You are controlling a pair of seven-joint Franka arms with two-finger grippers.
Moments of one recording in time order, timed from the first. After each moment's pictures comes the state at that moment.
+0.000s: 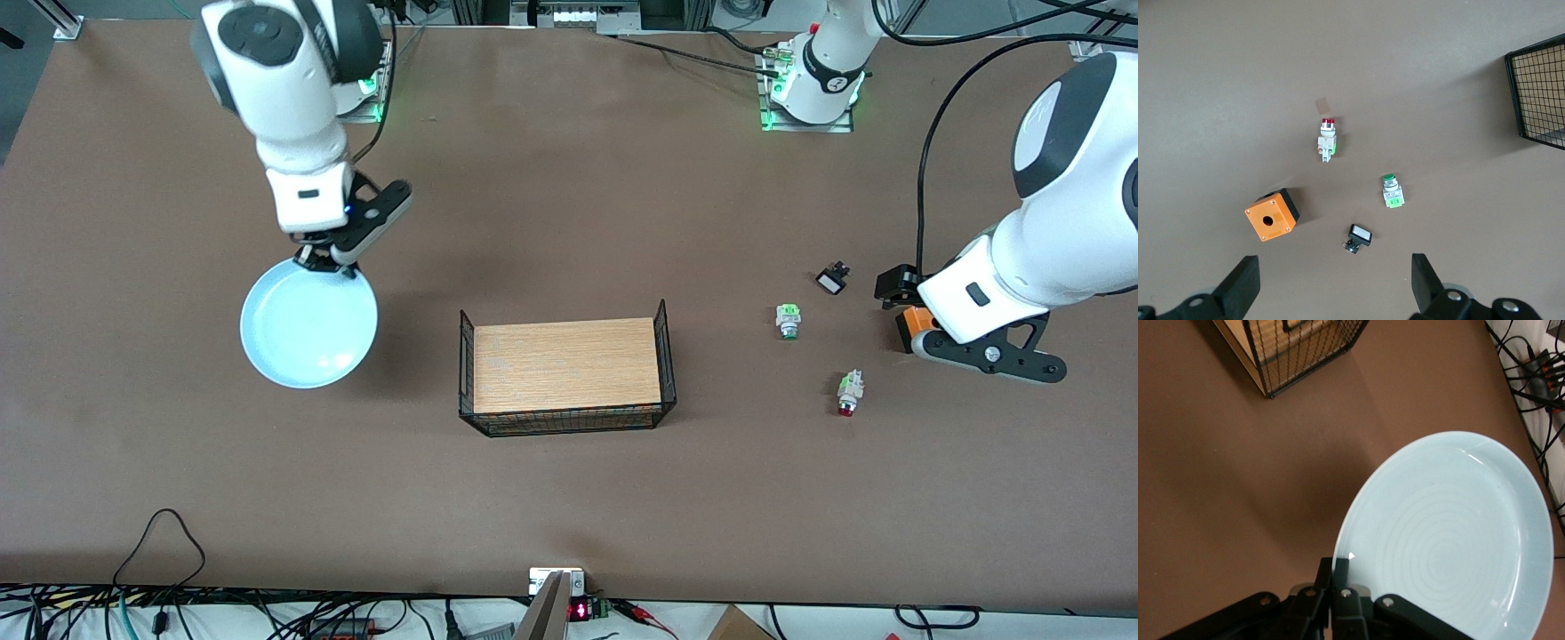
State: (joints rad) left arm 0.25 0.50 -0.62 -1.12 0.35 1.39 -0.05; right arm 0.43 0.01 -0.02 -2.09 -0.26 2.27 -0.46
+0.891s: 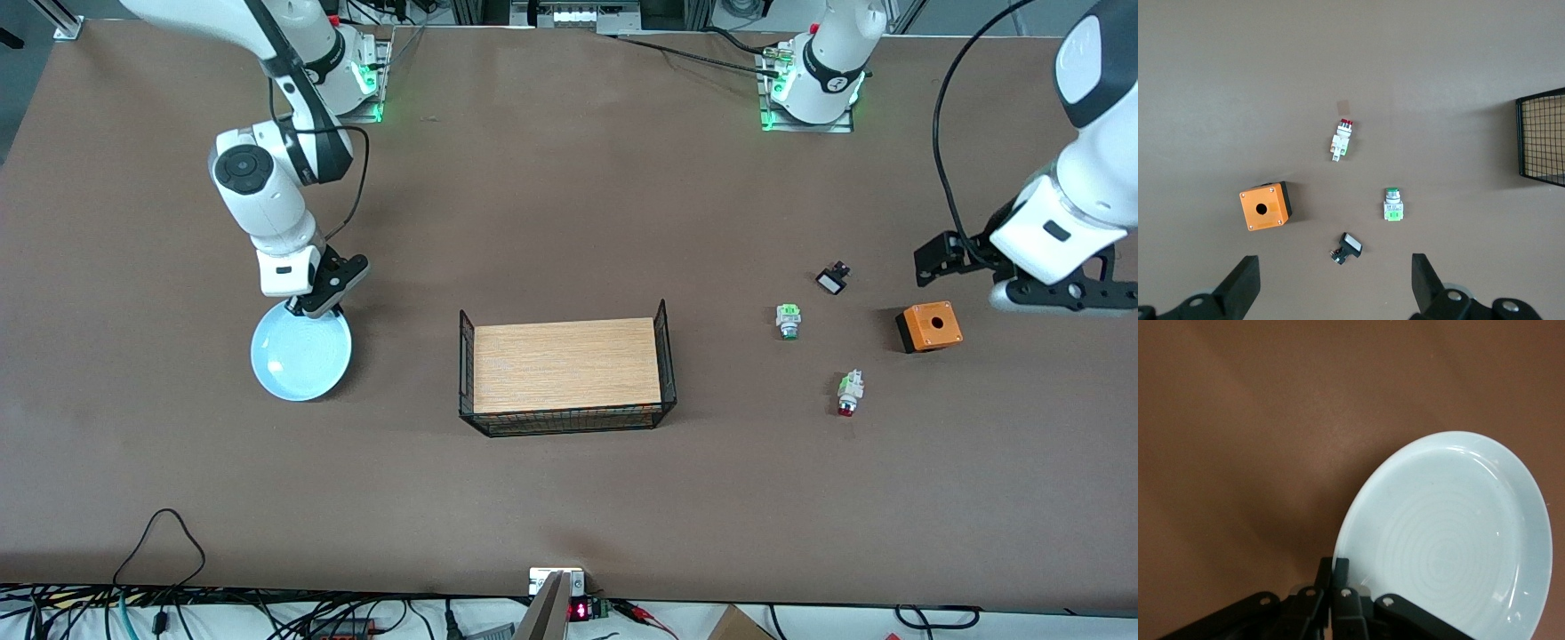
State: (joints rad) left arm 0.00 0.09 -0.09 -1.63 0.04 1.73 -0.05; right arm 0.23 0.26 -0.03 -2.39 -0.26 2.83 -0.48
